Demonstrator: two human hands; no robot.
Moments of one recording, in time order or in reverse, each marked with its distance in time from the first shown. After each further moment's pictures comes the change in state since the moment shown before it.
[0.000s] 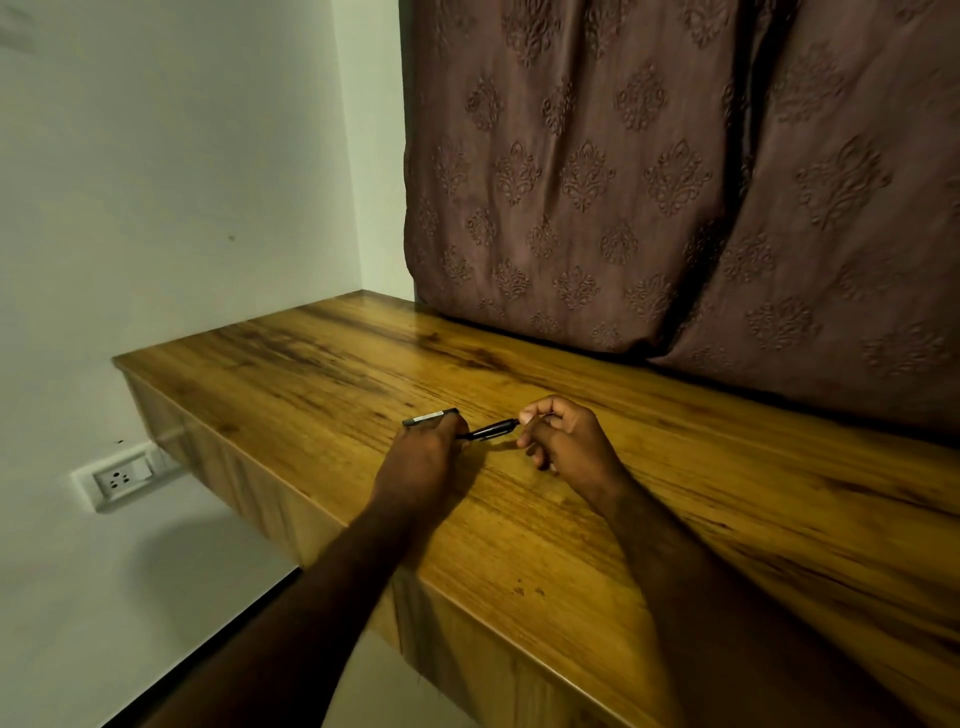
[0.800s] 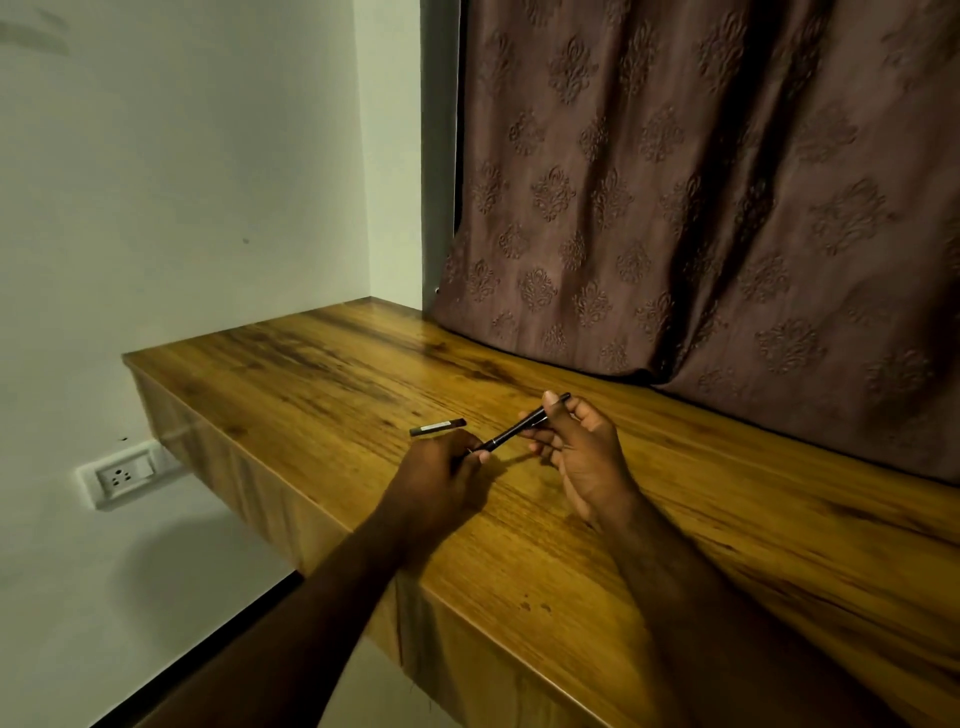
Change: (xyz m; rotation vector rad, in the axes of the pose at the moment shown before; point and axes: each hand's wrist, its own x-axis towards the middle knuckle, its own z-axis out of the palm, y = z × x) left_hand -0.003 0.008 -0.002 -0.420 -0.084 -0.226; right_hand 0.001 -0.011 0.011 0.373 0.137 0.006
